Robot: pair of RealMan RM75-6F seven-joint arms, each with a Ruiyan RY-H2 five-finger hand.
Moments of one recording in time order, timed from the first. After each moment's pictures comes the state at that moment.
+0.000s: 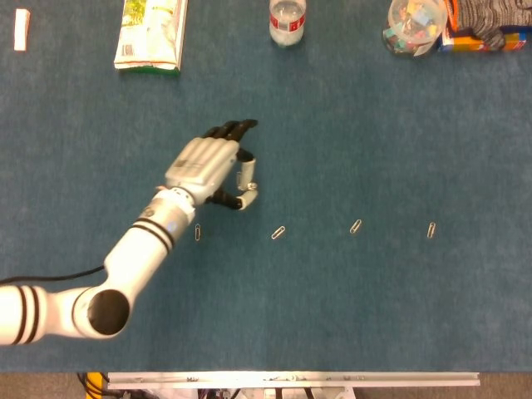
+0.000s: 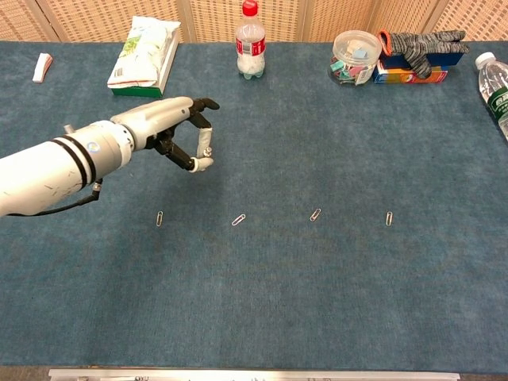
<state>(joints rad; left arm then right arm) -0.85 -1.47 -0.20 -1.82 0.68 0.90 0.42 0.06 -1.04 0.09 -1.39 -1.59 1.70 0.63</state>
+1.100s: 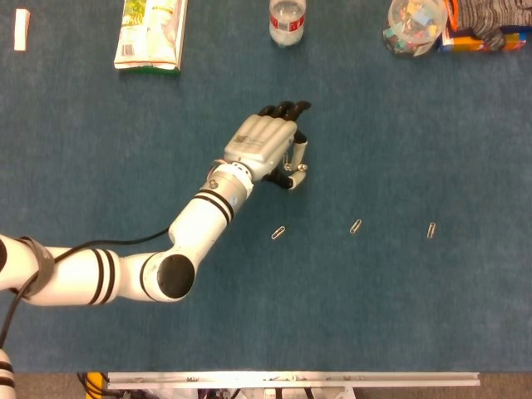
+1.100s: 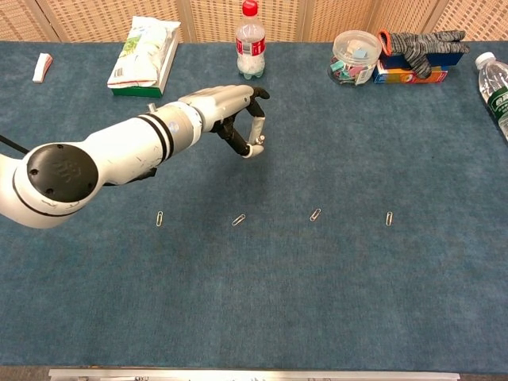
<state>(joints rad) -1.10 -1.65 -0.24 -1.59 0.51 0.86 0.49 0.04 -1.04 0.12 -1.36 -1.55 1.70 0.68</state>
